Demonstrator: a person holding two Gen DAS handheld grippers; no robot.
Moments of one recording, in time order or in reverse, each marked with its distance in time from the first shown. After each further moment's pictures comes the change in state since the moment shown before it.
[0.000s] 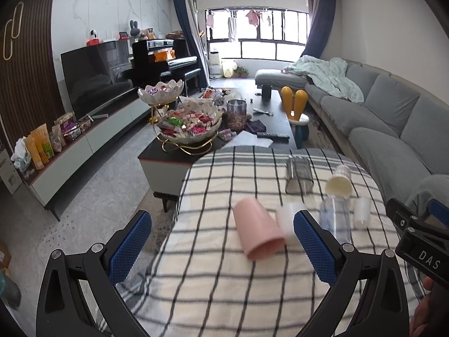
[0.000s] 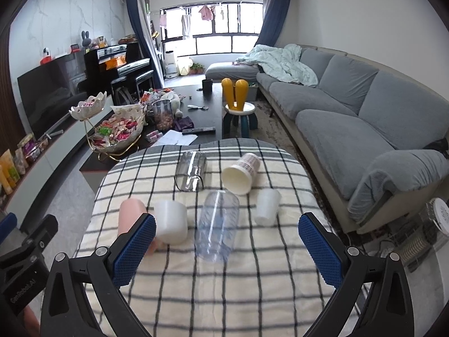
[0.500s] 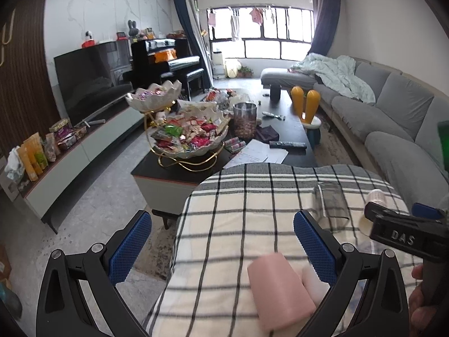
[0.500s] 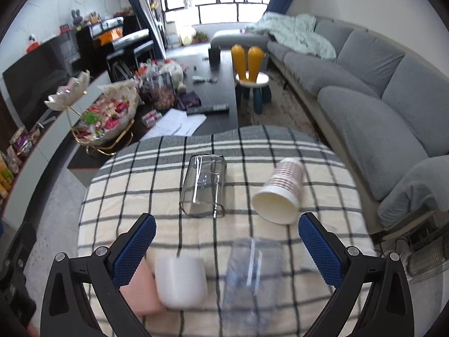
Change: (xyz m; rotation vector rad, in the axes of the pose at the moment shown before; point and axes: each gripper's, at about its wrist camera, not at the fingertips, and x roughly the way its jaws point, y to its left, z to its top) left arm 0.126 0.008 0.055 0.021 0.014 0.019; right arm 0.168 0.039 0.071 0.016 0.219 0.021
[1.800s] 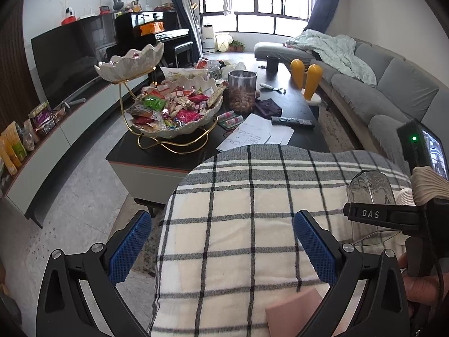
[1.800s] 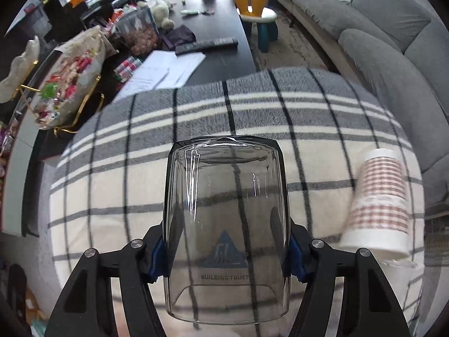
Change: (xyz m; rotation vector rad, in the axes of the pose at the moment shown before) left arm 0.093 0.016 0.010 -0.005 0.129 -0.063; right arm 0.132 0.031 0.034 0.050 0.280 0.010
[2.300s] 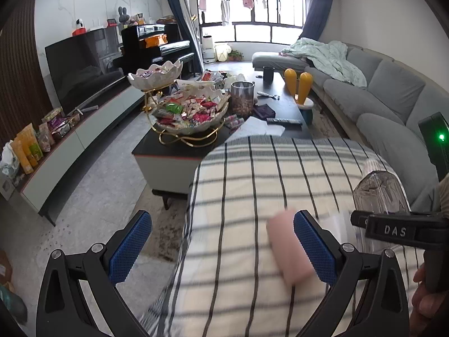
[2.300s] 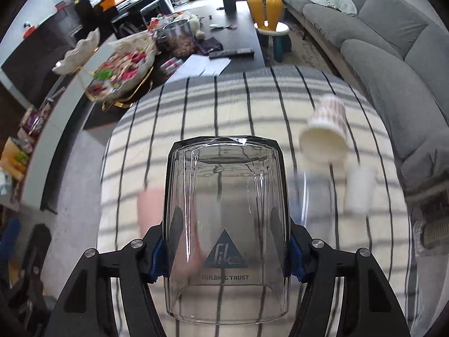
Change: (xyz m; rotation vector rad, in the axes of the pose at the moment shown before) left arm -0.132 0.019 -0.071 0.034 -0.045 0.014; right arm -0.119 -0.002 -0.141 -0.053 -0.036 0.091
